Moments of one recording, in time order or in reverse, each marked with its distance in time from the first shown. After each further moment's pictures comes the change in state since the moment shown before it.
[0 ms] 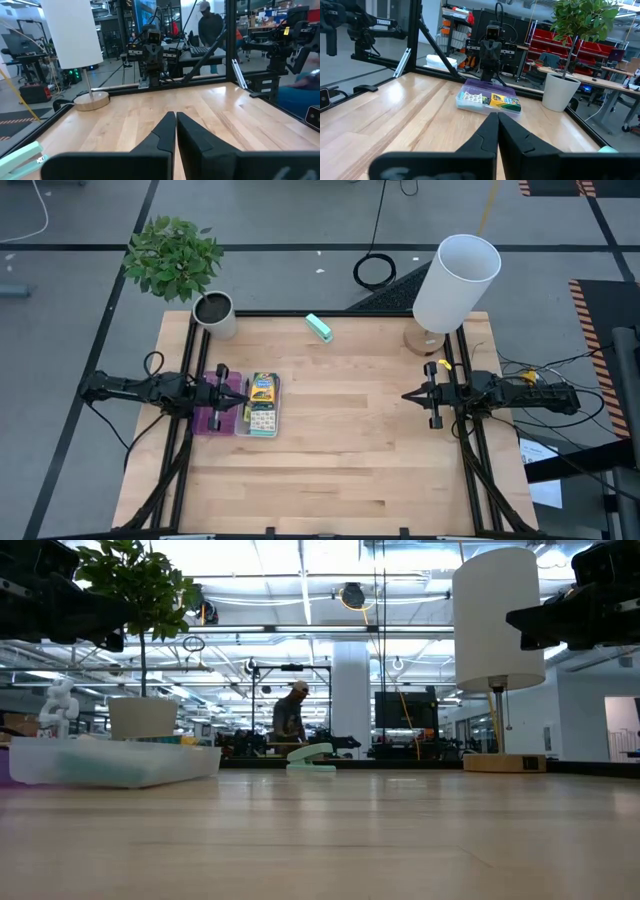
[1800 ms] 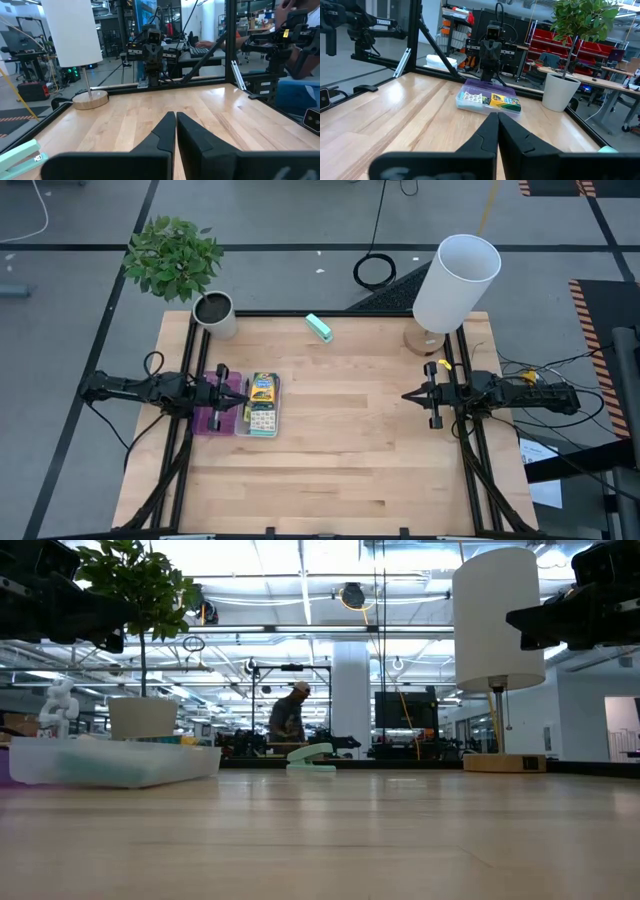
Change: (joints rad) left arm 0.000 0.000 0.000 0.000 0.000 -0.020; right arm 0.000 0.000 0.000 0.000 0.000 0.000
